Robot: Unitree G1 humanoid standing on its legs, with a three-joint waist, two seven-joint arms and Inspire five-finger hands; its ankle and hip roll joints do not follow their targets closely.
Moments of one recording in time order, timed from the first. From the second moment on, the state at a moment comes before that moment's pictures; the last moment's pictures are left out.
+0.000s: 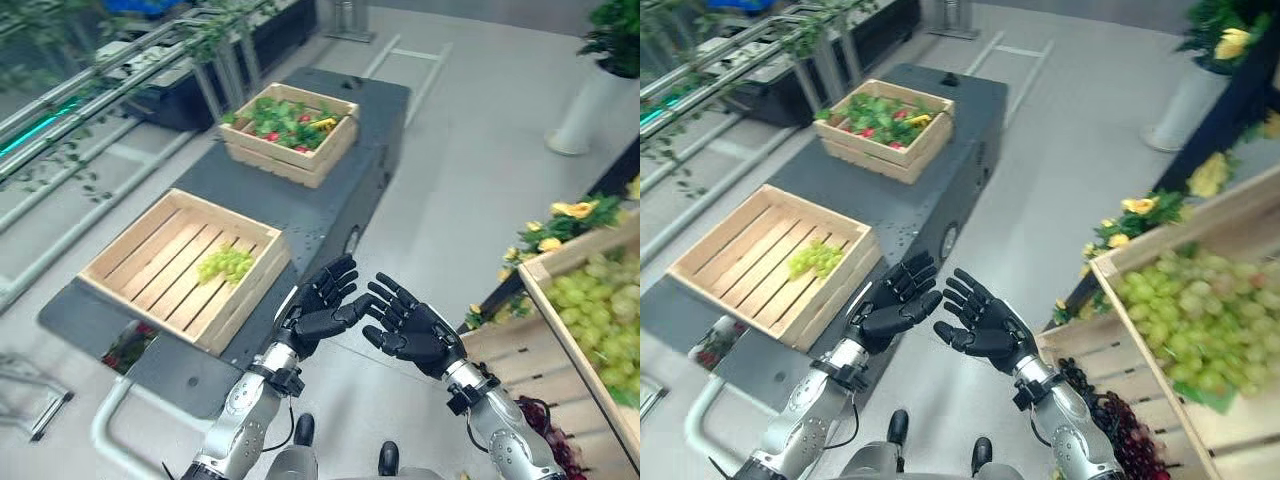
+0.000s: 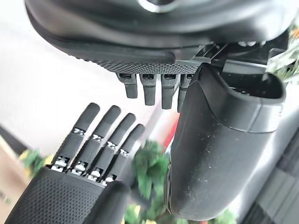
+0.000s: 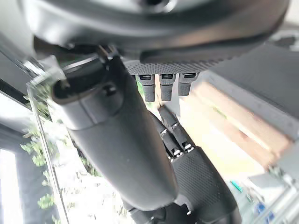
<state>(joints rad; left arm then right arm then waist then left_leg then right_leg) 0.07 0.34 -0.36 0.02 -0.76 -0.17 -0.15 0.12 -0.37 0.29 0.09 0.86 -0.10 0.41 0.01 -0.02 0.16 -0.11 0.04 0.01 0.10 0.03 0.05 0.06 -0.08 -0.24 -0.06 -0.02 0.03</state>
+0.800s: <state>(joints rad) 0.05 0.42 -0.28 -0.01 -0.47 -0.18 -0.04 0.22 -0.23 0.19 0.06 1.03 -0.21 0.37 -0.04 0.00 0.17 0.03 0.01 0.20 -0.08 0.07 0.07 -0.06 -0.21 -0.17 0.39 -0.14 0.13</state>
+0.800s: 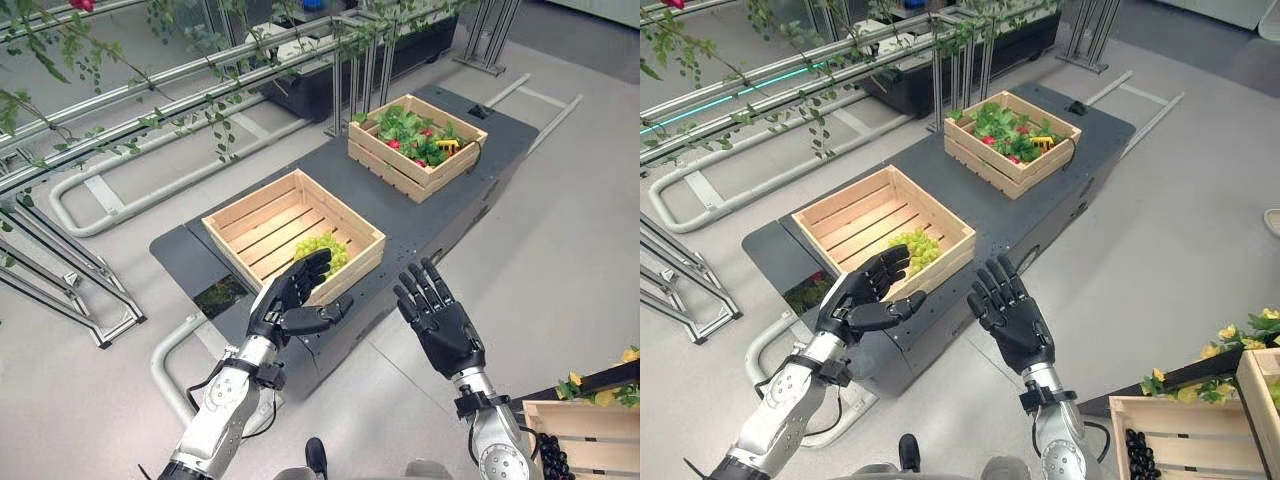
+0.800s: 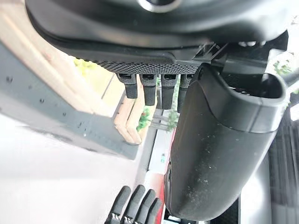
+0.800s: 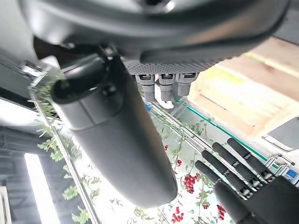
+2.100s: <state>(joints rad) -0.11 0.44 -0.24 0.15 0.04 -0.30 0.47 0.21 -0.34 0.21 0.09 0.98 -0.14 0.37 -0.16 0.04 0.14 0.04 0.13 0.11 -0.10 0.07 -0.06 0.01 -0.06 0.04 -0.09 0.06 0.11</state>
